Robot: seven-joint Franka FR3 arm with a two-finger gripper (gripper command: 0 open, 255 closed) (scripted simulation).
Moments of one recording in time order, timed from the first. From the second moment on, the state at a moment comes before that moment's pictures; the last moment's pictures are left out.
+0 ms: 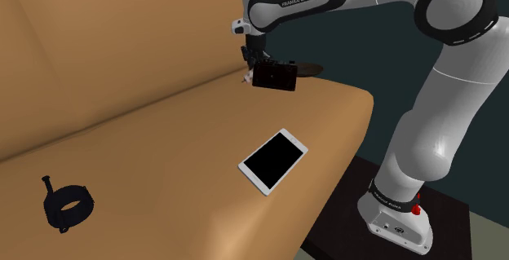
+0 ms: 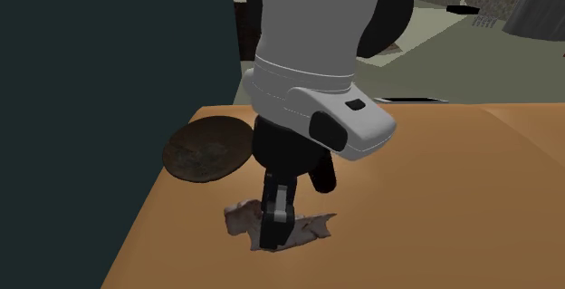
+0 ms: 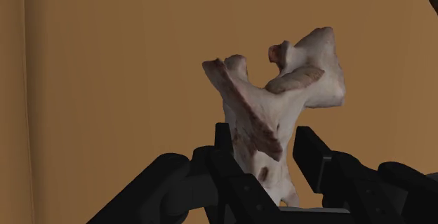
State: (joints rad) arm 0.13 -0.04 -0.06 -1.85 -0.19 1.94 -1.42
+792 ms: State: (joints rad) arm 0.13 -0.04 -0.06 -1.79 -0.19 1.87 -1.43
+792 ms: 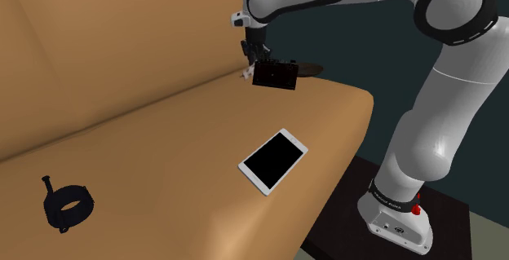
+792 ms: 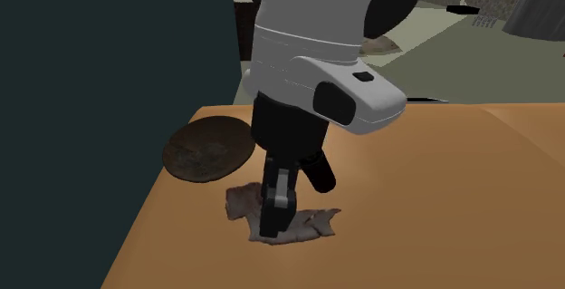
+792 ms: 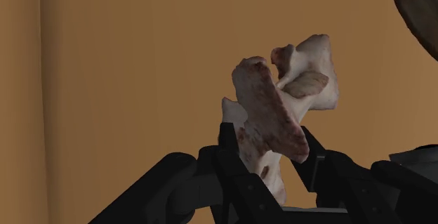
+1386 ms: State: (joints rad) arm 0.13 -0.02 -0.06 -1.65 -0.18 1.75 -1.45
